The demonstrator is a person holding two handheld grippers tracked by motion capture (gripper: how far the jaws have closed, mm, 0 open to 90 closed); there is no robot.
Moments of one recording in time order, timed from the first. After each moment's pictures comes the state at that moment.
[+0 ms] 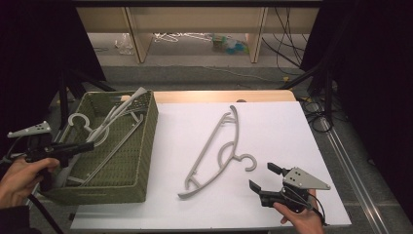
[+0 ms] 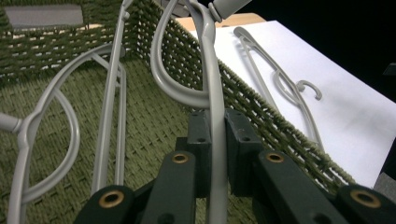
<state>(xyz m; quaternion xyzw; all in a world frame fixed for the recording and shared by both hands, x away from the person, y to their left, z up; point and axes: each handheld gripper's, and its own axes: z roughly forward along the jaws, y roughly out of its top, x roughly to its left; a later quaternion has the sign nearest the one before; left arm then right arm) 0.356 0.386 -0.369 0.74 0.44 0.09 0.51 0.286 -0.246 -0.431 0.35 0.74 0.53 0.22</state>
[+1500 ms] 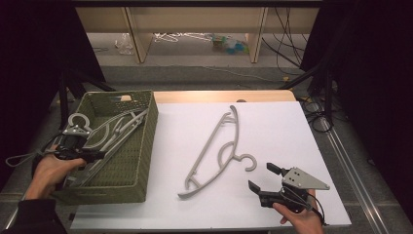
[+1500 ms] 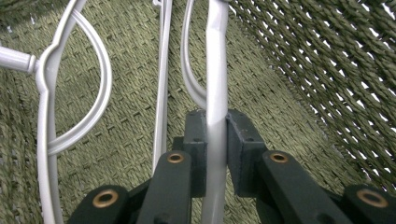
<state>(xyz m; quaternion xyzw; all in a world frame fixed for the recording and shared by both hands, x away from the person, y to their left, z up) 0.382 0.343 -0.394 0.82 0.49 0.14 0.28 0.287 -0.243 -0.431 0.34 0.74 0.54 0.21</state>
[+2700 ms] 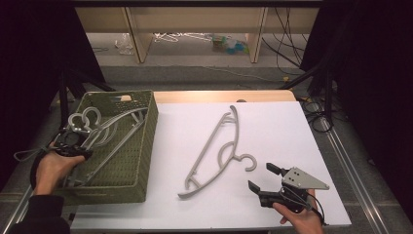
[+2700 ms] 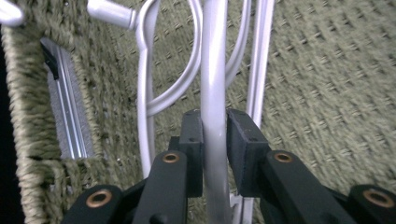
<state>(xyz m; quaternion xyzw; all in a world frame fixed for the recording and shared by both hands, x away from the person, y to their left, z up) 0.396 0.352 -0.406 0.80 0.55 0.22 0.14 0.287 -0.244 -0.431 0.34 0.74 0.54 0.21</state>
